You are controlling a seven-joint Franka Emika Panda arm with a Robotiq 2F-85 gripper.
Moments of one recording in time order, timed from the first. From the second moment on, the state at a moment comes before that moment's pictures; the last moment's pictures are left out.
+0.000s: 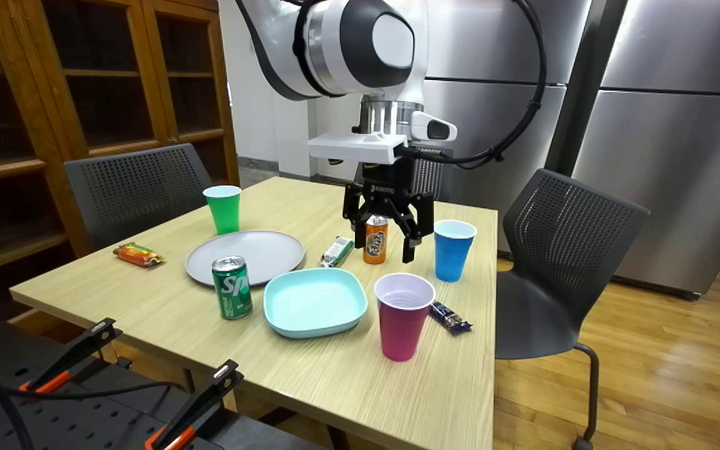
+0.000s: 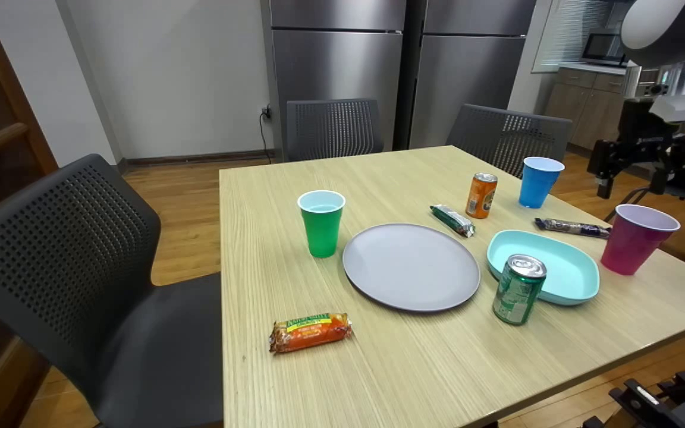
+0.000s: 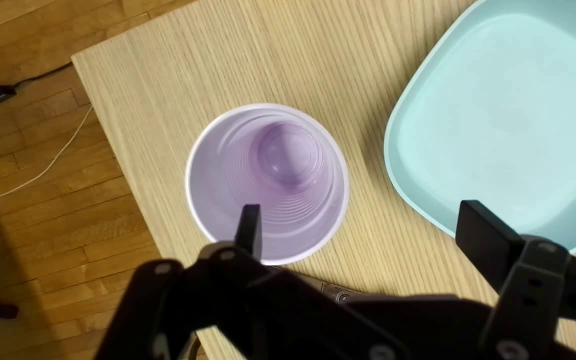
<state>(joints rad) -0.19 0.26 -0.26 -2.31 -0.11 2.45 -0.04</state>
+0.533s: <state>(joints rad) -0.19 0.26 -0.26 -2.31 -0.11 2.45 -0.04</state>
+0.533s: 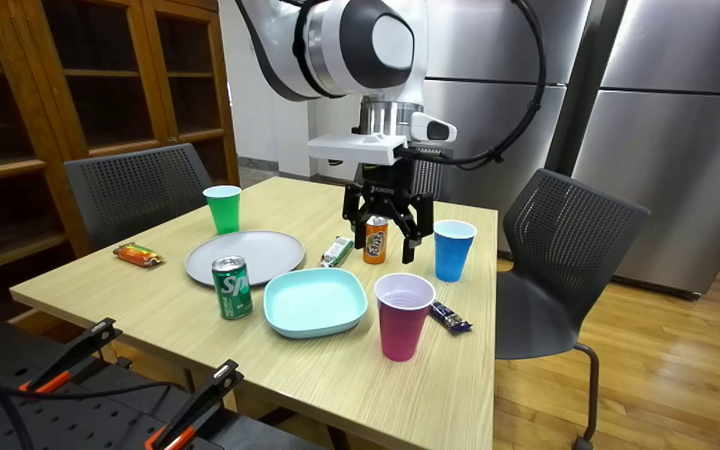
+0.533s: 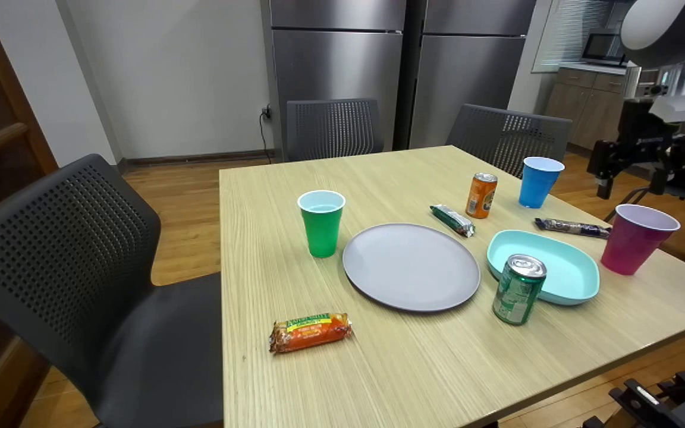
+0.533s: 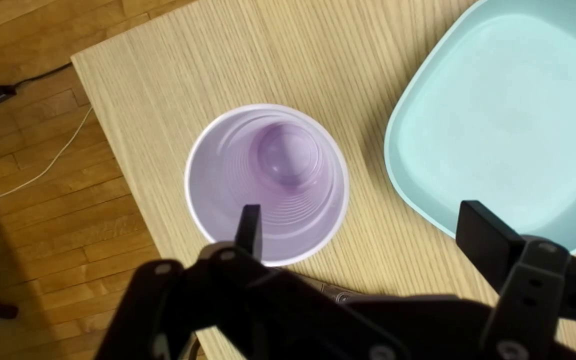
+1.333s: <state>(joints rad) -0.20 0.32 -0.25 -2.33 -0.10 2.56 -0.08</state>
